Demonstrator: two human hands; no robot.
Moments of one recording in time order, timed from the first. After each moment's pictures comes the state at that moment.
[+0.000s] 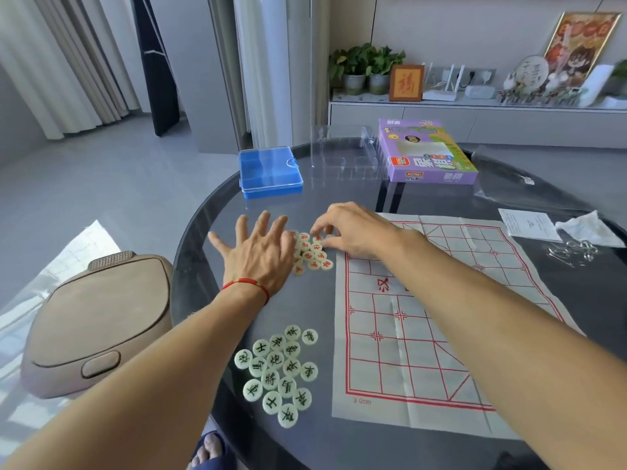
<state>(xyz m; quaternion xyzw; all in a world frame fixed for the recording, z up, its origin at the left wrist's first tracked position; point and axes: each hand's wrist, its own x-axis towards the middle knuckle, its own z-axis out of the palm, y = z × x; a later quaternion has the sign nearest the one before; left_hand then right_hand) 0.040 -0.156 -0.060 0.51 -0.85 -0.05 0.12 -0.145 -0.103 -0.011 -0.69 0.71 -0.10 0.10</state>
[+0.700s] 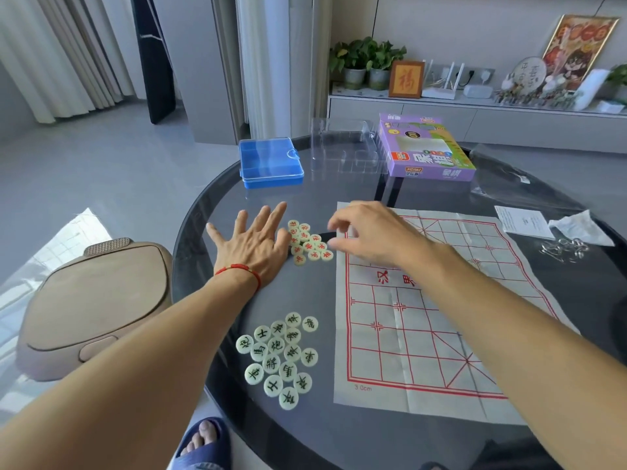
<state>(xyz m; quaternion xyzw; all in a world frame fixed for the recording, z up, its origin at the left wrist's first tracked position) 0.053 -0.161 -0.062 0.51 -0.86 -0.08 0.07 -0.141 -0.057 0.000 -0.68 0.73 -0.11 0.04</state>
